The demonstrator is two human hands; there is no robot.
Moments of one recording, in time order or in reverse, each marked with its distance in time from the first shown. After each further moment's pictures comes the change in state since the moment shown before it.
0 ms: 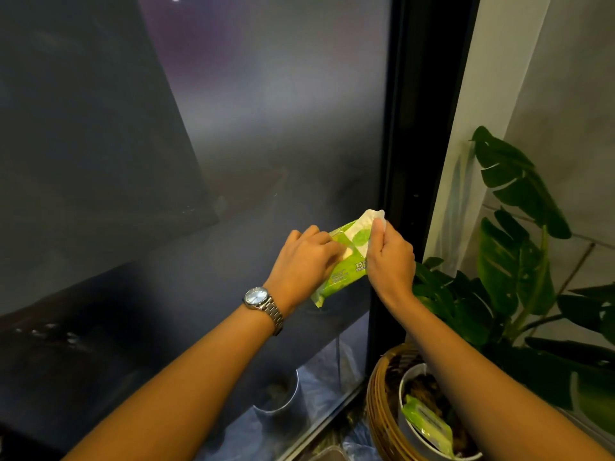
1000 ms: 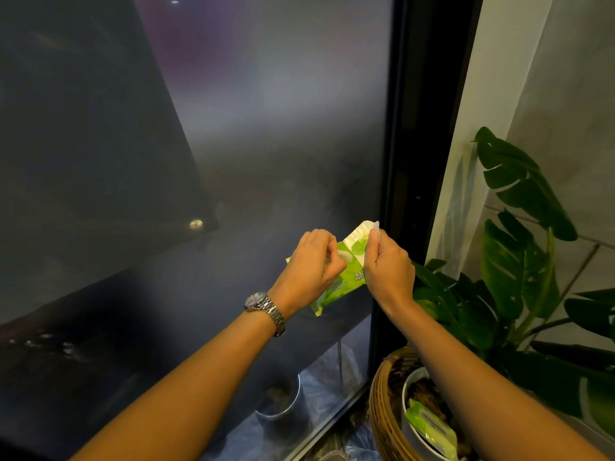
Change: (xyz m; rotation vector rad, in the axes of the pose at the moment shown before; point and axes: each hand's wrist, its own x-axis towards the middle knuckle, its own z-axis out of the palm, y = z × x) left_hand 0.004 0.006 0.008 -0.643 -0.029 -0.347; right_hand 0.002 0.017 0.014 -0.167 -0.043 -0.092
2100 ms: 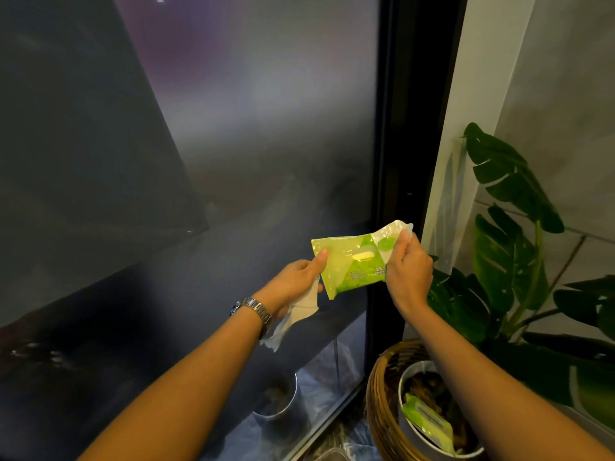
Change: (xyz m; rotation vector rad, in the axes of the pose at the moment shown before) left_hand -0.003 -0.022 0.006 -0.370 -0.332 -0.650; right_hand 0.002 0.030 -0.013 0.143 0.178 0.222
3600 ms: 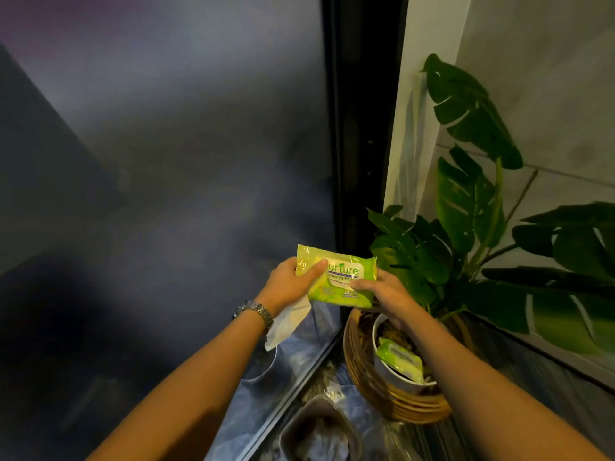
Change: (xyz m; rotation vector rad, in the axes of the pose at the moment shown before) left_hand 0.034 -0.058 0.067 0.054 -0.045 0.064; right_hand -0.050 0.105 -0.017 0.397 -0.589 0.800
